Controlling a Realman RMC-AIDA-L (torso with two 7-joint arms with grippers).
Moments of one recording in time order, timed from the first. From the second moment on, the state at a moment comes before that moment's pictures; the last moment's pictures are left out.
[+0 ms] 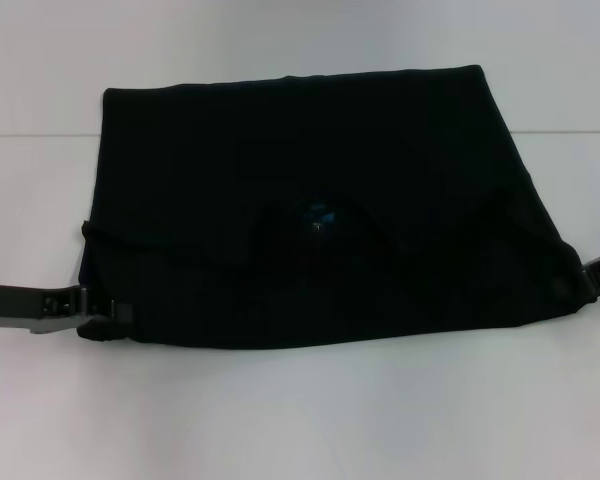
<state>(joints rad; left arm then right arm) -0.60 -1.91 0.61 0.54 2.32 1.41 -2.25 0.77 1.95 -0.74 -0.67 -2.66 -1.29 2.16</state>
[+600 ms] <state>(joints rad) -0.59 -1.87 0.62 0.53 2.35 1.75 -2.25 0.76 1.88 -0.75 -0.69 -2.67 -1.67 2.15</state>
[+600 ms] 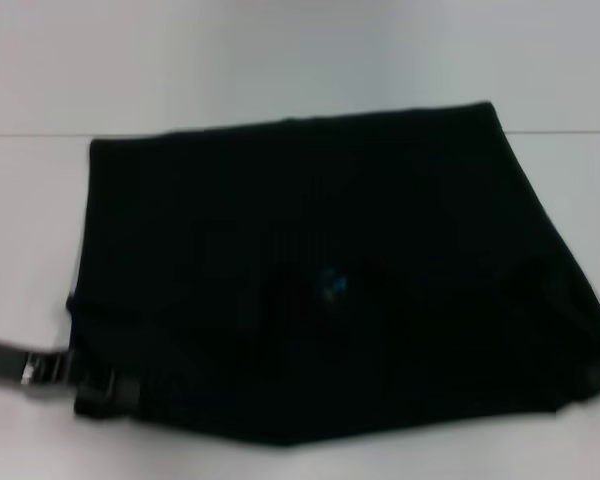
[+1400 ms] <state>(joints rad) -0.62 -1.83 0.31 0.51 2.45 1.85 -2.28 0.77 1.88 -0.54 -0.61 -2.59 -1.79 2.13</state>
